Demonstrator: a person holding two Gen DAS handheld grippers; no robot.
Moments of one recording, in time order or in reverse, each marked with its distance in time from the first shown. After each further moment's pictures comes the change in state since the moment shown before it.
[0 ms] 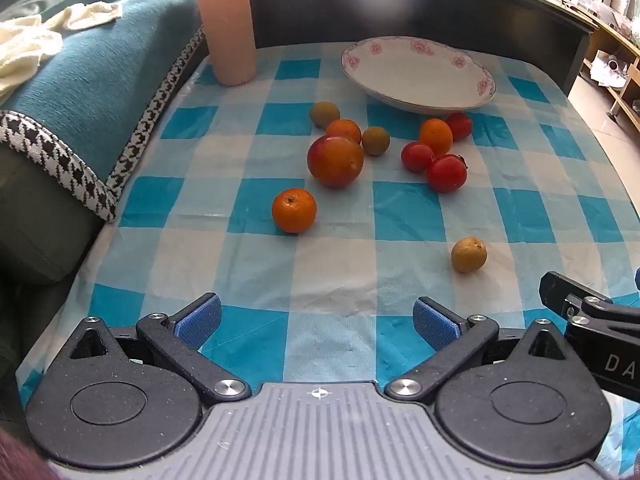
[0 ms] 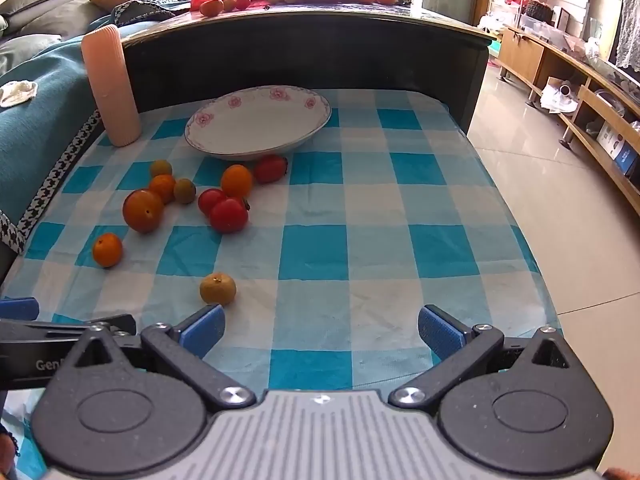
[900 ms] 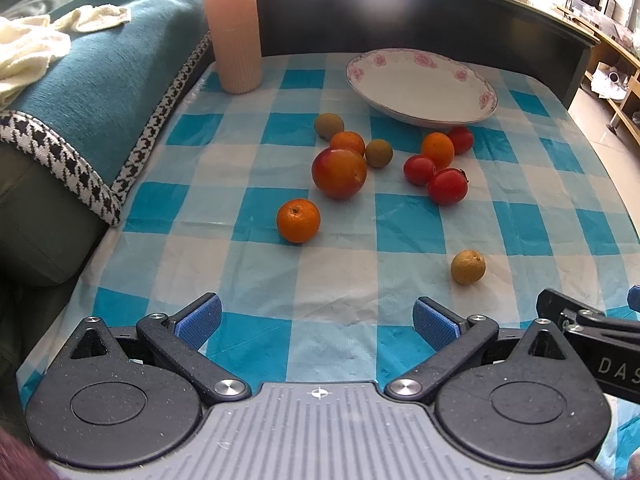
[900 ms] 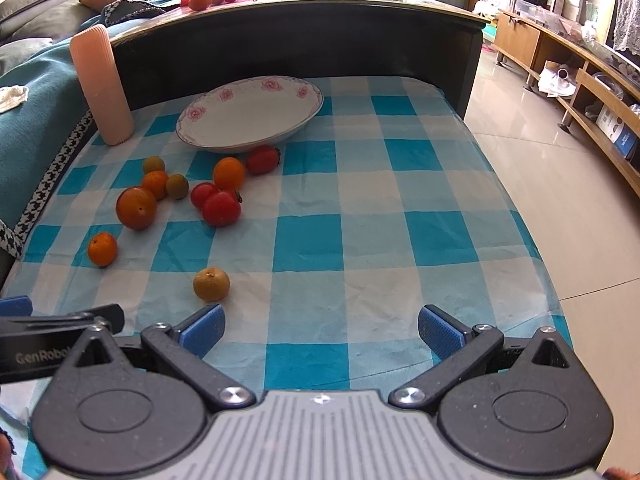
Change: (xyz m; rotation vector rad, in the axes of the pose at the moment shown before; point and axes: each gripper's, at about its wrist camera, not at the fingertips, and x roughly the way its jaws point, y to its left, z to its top) left arm -0.005 0.002 0.008 -0.028 -0.015 -0.003; right arm 0.007 -0.006 0.003 0.029 0.046 0.007
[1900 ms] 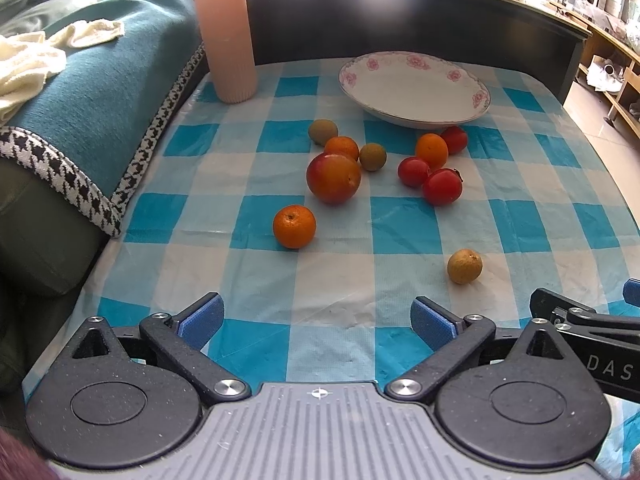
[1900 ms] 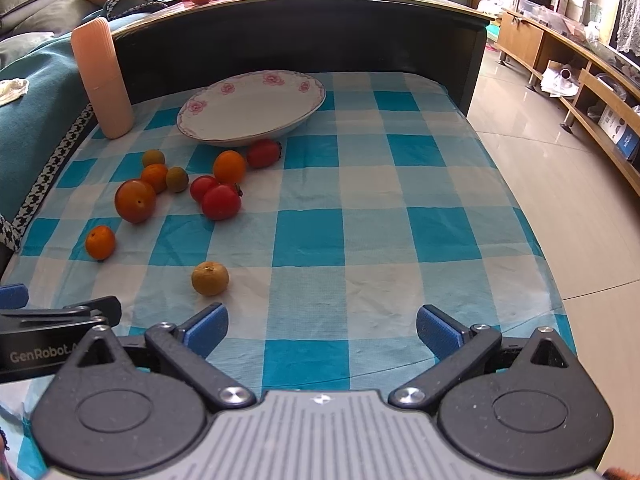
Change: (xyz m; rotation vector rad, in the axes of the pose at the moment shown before) left arm -0.002 -0.004 -0.001 0.035 -0.020 0.010; right arm 0.004 0.001 -0.001 -0.013 0.009 0.003
